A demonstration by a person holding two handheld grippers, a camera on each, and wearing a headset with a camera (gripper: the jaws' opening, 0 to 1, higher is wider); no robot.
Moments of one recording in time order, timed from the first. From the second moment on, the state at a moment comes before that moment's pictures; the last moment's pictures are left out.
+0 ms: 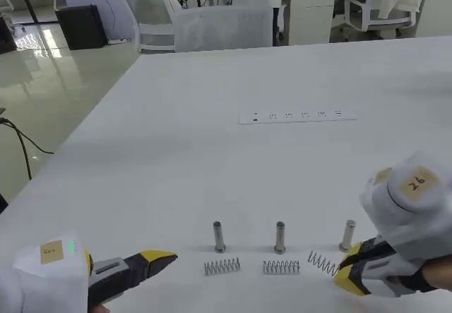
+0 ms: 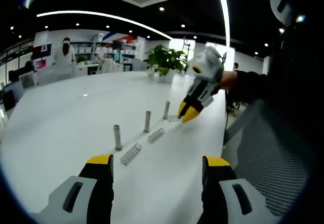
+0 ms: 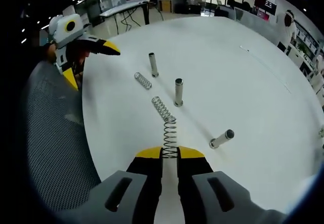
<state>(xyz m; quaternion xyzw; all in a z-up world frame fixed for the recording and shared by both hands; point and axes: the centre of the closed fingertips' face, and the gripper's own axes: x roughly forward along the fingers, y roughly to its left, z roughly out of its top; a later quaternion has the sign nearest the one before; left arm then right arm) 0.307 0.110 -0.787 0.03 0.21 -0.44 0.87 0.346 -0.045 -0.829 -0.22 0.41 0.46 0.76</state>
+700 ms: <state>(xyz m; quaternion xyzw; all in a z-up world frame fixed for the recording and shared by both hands) 0.320 0.070 -0.734 0.07 0.18 -0.51 0.84 0.341 -0.016 -0.802 -0.24 0.37 0.49 0.75</state>
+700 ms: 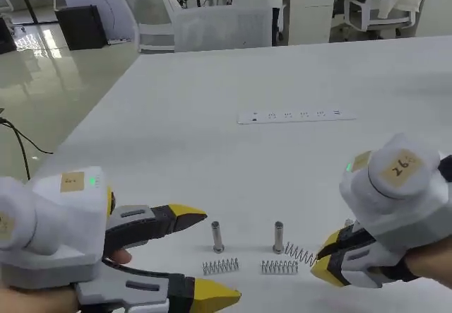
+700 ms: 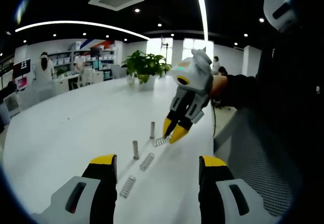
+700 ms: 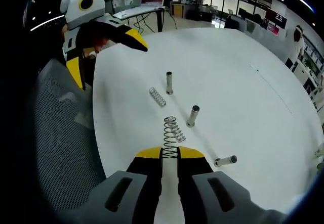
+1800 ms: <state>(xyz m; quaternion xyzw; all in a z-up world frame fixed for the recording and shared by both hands) 0.304 0.033 -0.782 0.08 0.19 -0.55 0.81 0.294 0.016 -0.800 -0.28 0.35 0.59 0.67</state>
